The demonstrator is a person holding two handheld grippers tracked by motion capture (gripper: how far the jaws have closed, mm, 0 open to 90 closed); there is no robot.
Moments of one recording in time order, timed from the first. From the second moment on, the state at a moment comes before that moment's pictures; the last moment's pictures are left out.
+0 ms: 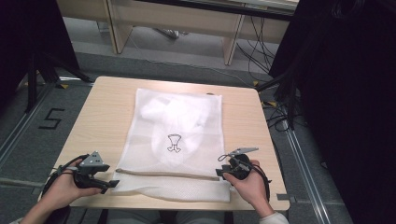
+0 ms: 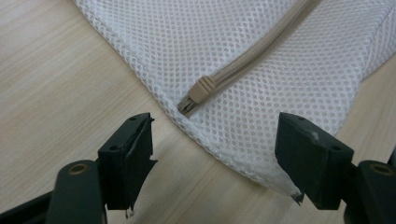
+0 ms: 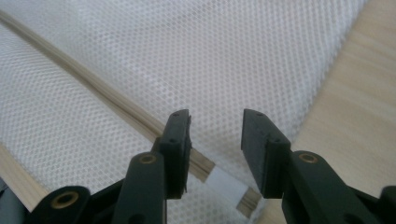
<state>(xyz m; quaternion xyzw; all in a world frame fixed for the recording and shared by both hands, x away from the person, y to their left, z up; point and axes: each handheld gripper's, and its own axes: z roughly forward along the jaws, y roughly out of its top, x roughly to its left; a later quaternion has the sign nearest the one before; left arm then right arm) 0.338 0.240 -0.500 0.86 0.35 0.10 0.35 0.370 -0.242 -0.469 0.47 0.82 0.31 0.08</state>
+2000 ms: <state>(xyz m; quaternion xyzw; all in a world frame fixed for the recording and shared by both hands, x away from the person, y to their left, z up) 0.337 0.240 -0.500 0.87 0.34 0.08 0.36 0.399 -0.022 -0.448 0.16 0.92 0.36 0.05</state>
